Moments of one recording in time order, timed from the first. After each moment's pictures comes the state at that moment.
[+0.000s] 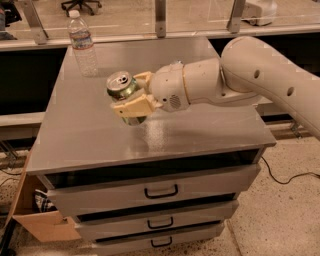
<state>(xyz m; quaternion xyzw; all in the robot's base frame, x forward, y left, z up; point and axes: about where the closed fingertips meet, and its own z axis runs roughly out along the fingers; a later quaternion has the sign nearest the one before) 0.524 0.078 0.929 -0.56 0.58 0.36 0.47</state>
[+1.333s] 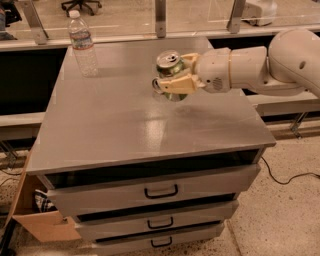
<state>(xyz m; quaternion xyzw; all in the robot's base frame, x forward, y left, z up) 0.598 -0.026 0.941 -0.52 0.61 0.29 0.53</state>
